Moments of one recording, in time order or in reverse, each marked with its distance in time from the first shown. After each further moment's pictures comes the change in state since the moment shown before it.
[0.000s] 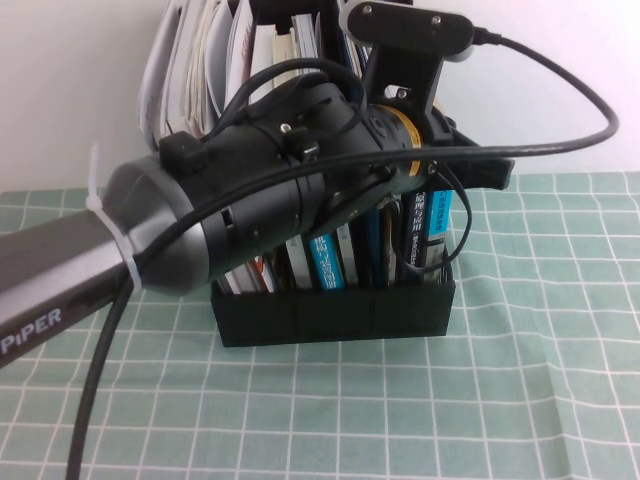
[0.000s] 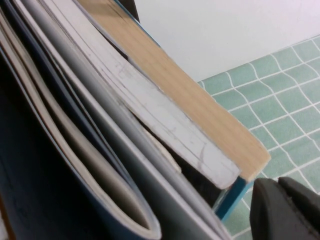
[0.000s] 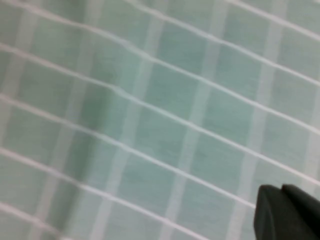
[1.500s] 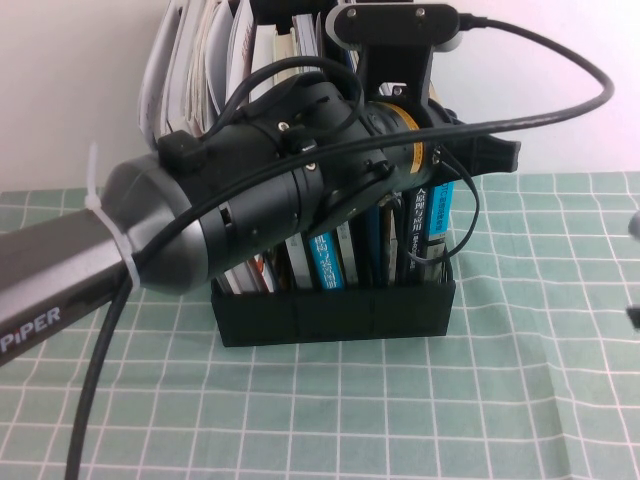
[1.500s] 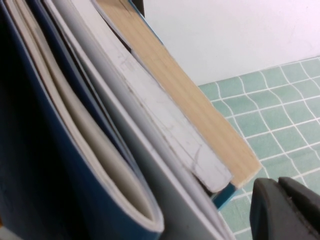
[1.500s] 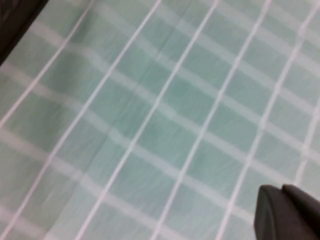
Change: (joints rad) right arm 0.002 0.188 0.033 0.436 -0.456 -0.514; left arm 0.002 0.000 0.000 -0.015 -0.026 -0.121
